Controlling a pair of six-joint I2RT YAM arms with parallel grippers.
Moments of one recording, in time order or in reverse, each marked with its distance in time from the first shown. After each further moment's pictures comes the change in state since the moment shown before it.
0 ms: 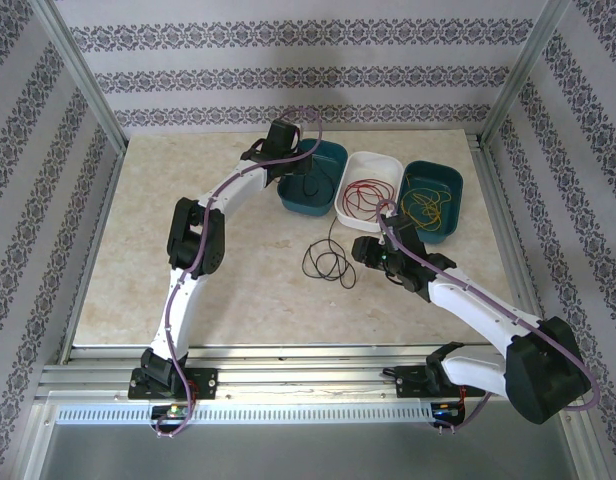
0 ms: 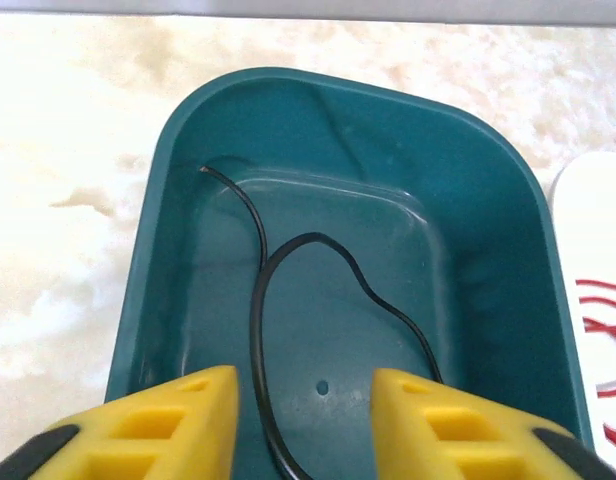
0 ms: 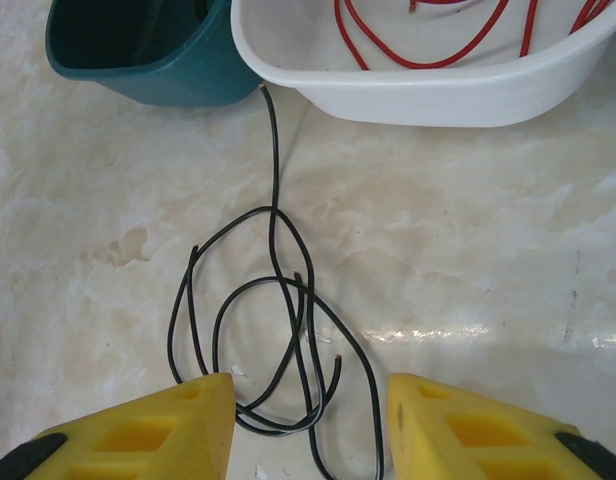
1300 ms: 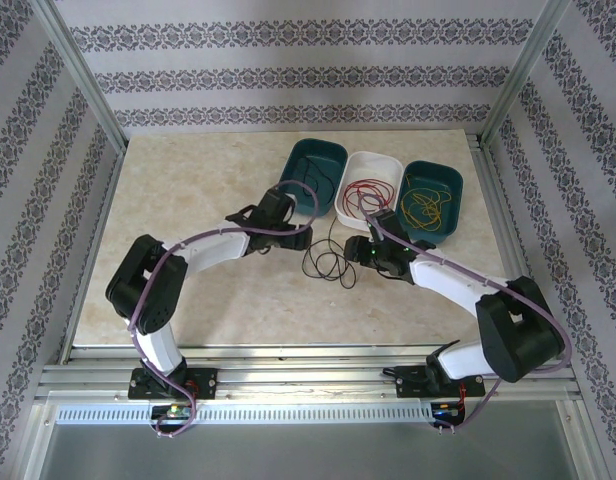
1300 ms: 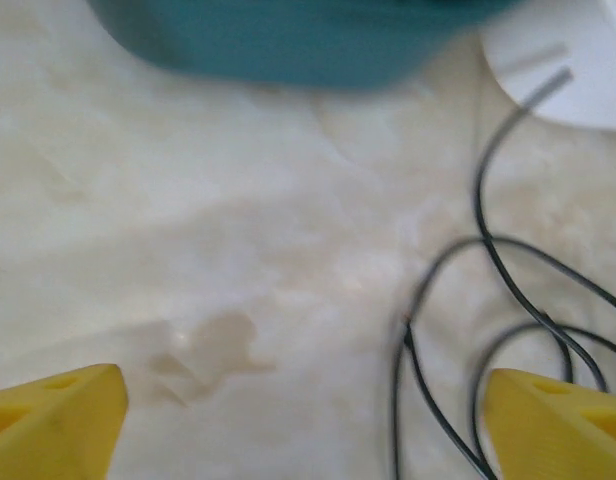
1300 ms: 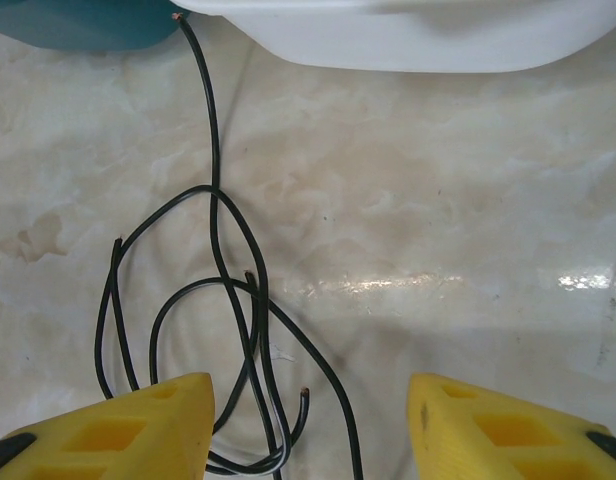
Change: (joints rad) left arm -0.206 -0.624 -0.990 0.154 -0.058 -0.076; right arm -0.004 0.239 0.084 0.004 -0.019 0.000
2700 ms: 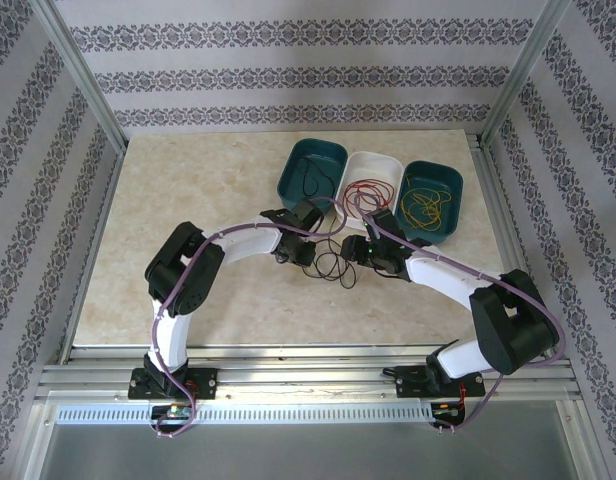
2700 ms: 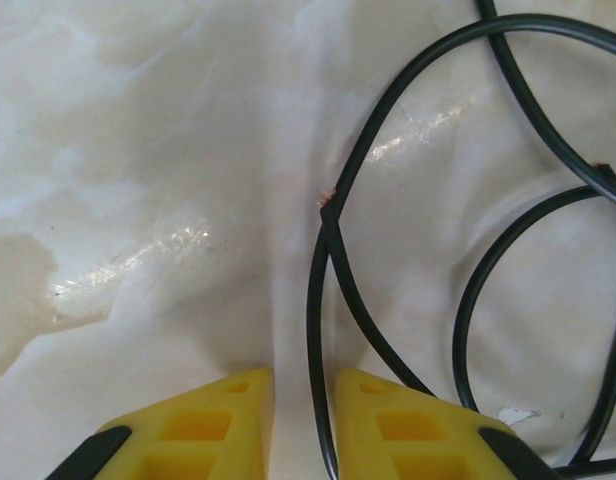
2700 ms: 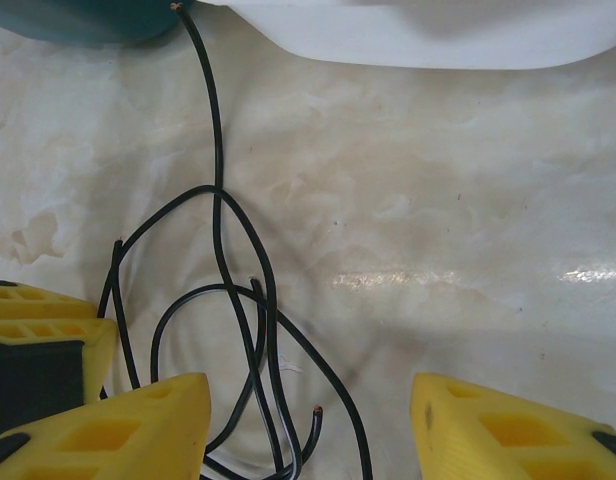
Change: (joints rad) left arm -0.080 0.240 0.241 -0.306 0.037 0.067; right arm 0.006 0.036 0.015 0.012 -0.004 0.000
